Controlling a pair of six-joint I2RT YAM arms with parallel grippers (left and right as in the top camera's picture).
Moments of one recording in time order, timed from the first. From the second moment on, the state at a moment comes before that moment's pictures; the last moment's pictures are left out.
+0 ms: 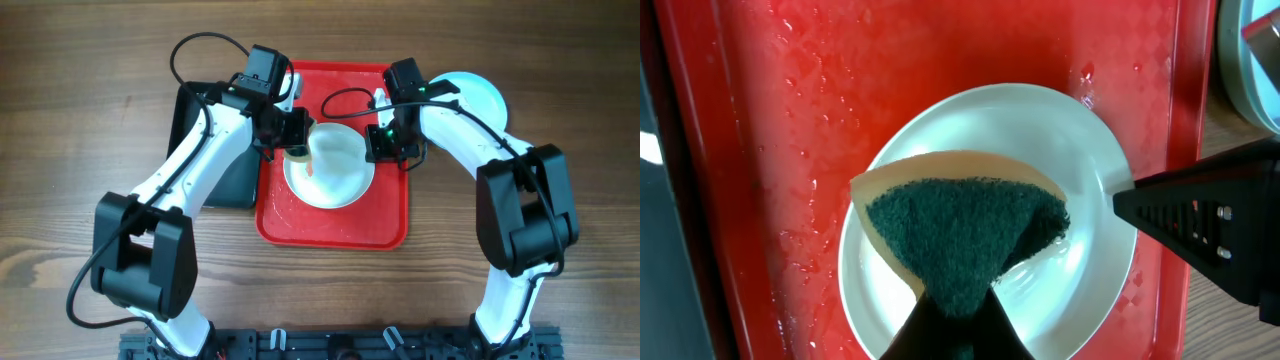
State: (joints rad) left arm -0.35 1.84 1.39 -0.77 0.27 -0.28; right arm 0.32 2.04 1.41 -0.82 -0.33 0.18
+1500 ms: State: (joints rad) left arm -0.36 1.84 1.21 -0.63 0.24 -0.36; right arm 0.37 2.04 1.41 -0.85 -0.32 0.25
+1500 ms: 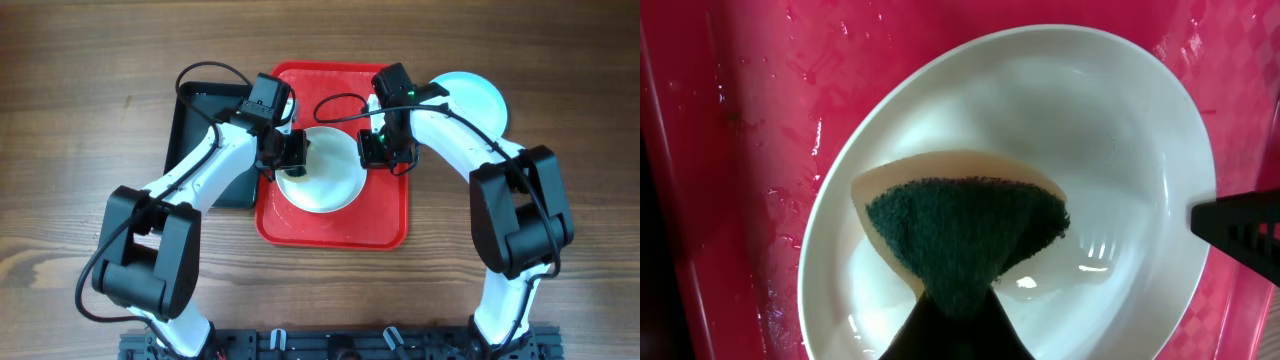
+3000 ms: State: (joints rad) left arm -0.37 1.84 1.14 -0.58 0.20 -0.41; right arm 0.37 2.04 1.41 -0.83 -0.31 0.25
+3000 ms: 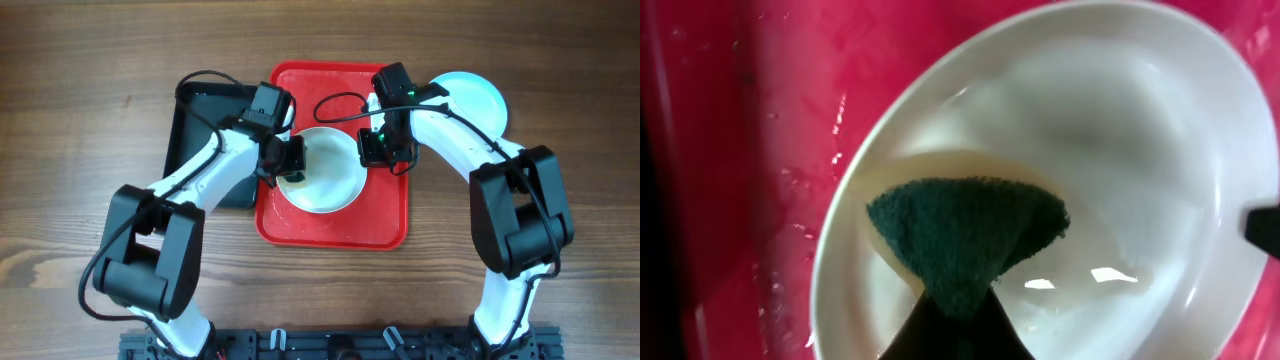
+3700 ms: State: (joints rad) left arm -0.38 1.84 1.12 -0.53 0.16 -0.44; right arm 0.37 2.04 1.41 -0.82 -0.31 0.25
